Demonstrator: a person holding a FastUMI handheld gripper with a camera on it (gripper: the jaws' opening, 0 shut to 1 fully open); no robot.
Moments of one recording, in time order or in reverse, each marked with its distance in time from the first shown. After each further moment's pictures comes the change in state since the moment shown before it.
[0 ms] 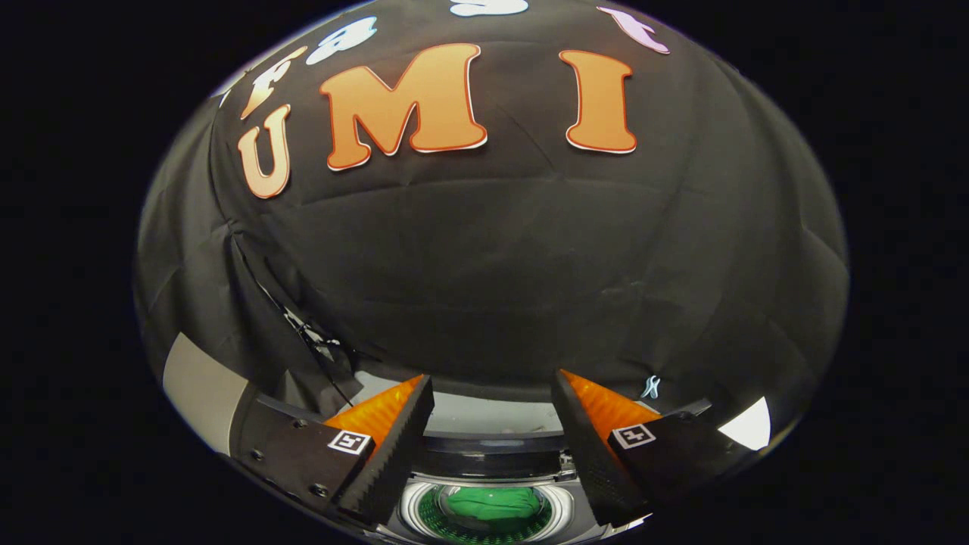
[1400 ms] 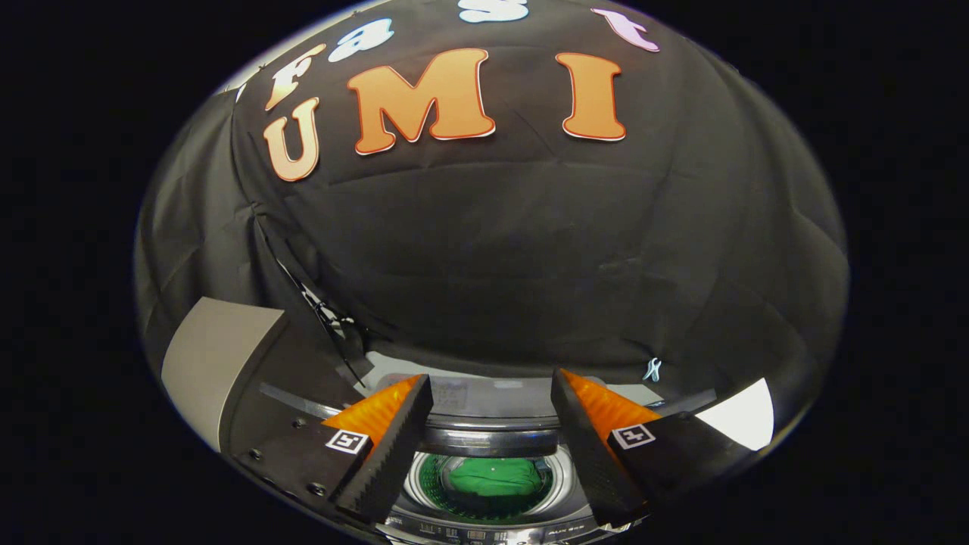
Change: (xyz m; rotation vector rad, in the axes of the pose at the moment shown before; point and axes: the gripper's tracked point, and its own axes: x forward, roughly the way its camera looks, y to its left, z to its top) arm -0.082 0.005 -0.073 -0.004 0.014 0.044
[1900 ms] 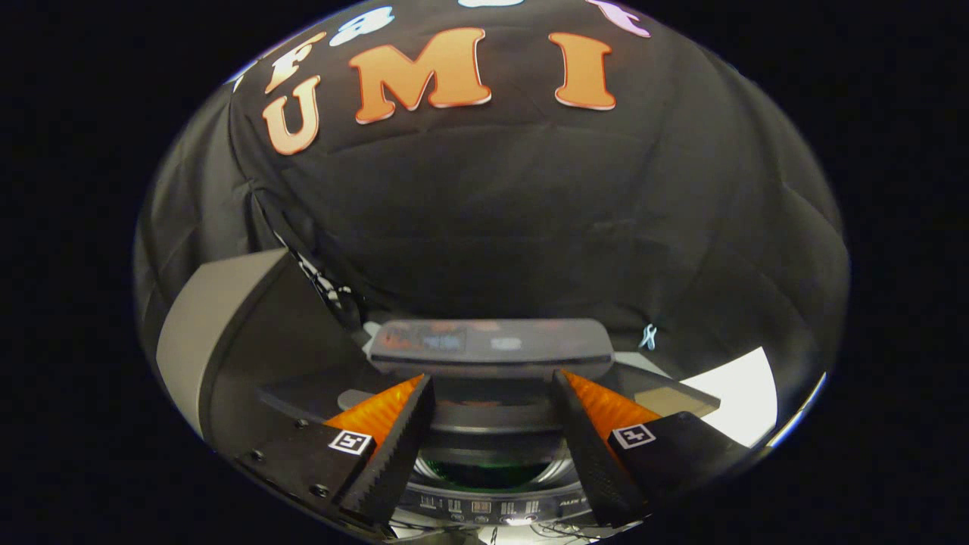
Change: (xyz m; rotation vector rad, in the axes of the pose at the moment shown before) arm -0.019 0.008 -0.087 0.017 0.129 -0.021
